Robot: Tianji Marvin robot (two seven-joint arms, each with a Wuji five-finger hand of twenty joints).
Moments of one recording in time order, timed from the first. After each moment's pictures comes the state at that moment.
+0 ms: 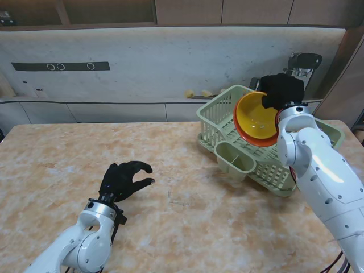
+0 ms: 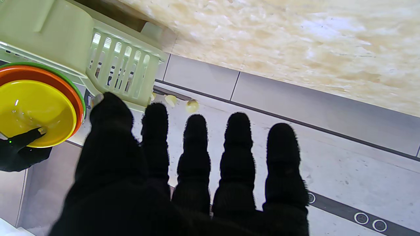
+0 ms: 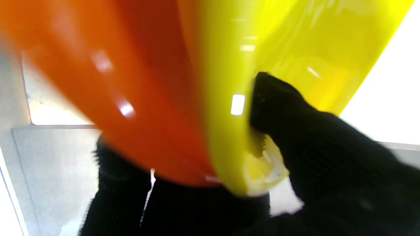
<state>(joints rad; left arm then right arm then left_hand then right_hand) 1.75 -1.12 -1.23 -1.82 0.88 0.12 0.24 -1.09 -1.08 1.20 -1.45 -1.14 0.24 -0.15 0.98 -0.20 -0.05 -0.14 0.63 -0.09 0.59 0.61 0.73 0.05 0.28 0.51 0.63 0.18 0.38 0.56 0.28 0.29 1.01 0.50 0.61 -0.83 1.10 -0.17 0.85 -0.23 0.92 0.99 1.07 -0.20 0.96 0.80 1.16 -0.21 1.18 0.77 1.05 -0.02 1.36 0.61</state>
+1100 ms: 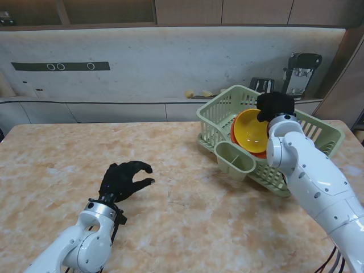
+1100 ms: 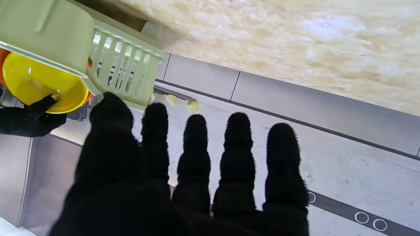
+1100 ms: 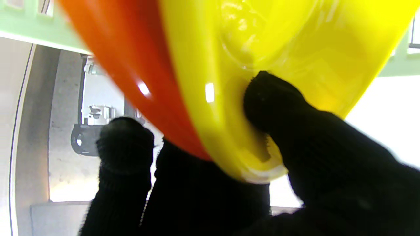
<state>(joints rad) 1.75 -1.12 -1.23 -1.82 0.88 0.11 0.25 -1.01 -1.09 1.05 -1.29 -1.03 0.39 -0.07 0.98 -0.20 -0.05 -0.14 0.63 -0.09 0.59 0.61 0.73 0.05 0.28 0.51 0.63 0.18 0.38 0.56 0.28 0.29 1.01 0.50 0.62 -0.83 1.09 -0.18 0.85 -0.24 0.93 0.86 1.07 -0.21 0.91 0.69 1.14 -0.21 1.08 0.73 1.05 -0.02 1.32 0.56</state>
